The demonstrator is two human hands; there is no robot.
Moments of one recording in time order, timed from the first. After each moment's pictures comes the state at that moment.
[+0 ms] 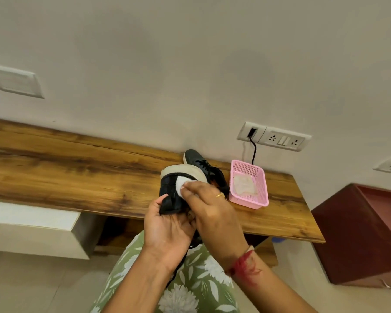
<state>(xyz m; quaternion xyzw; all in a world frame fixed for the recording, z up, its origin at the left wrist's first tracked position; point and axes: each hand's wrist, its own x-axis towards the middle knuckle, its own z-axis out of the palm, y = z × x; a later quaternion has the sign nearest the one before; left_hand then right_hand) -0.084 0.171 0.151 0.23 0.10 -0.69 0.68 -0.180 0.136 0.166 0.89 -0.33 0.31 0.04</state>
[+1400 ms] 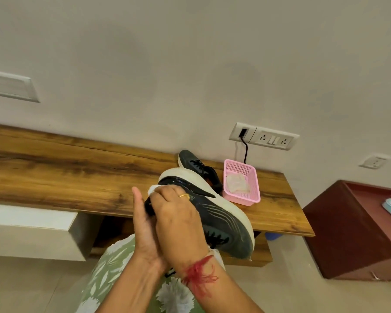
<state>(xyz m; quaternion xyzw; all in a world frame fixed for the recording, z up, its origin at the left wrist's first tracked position) -0.090 0.199 0.160 0.18 0.01 -0.66 0.73 -0.133 0.183 0.178 0.88 -0.41 0.25 0.01</state>
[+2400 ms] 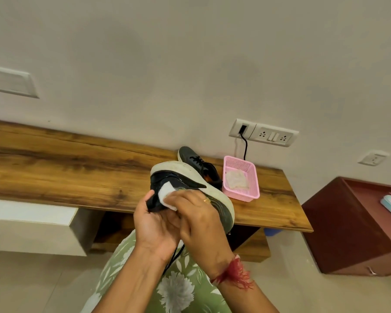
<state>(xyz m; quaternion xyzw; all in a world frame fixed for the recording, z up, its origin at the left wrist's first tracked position) -0.085 0.192 0.150 0.19 0.09 -0.67 0.71 -0.174 0.179 0.165 0.85 -0.35 0.38 -0.12</state>
